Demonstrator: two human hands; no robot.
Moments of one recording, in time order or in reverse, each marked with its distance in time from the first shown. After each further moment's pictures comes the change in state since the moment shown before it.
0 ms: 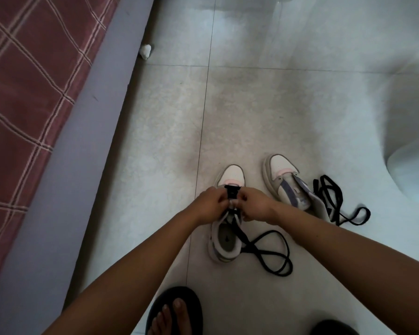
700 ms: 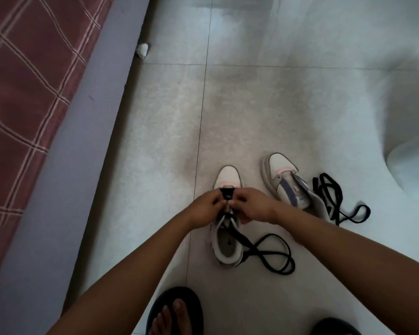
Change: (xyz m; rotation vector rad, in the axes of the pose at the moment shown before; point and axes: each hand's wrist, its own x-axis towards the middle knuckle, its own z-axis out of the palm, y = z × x) left_hand -0.007 -0.012 0.004 -0.268 -0.048 -0.051; right_hand -0.003 0.006 -0.002 0.081 -0.075 -0.079
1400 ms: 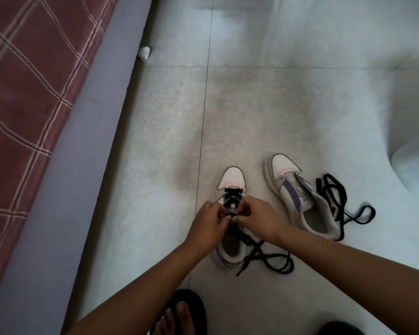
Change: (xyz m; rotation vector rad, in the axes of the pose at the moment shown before) left_hand -0.036 0.003 0.030 0.175 0.300 0.003; right_hand -0.023 0.009 0.019 -0.332 0.289 -0.062
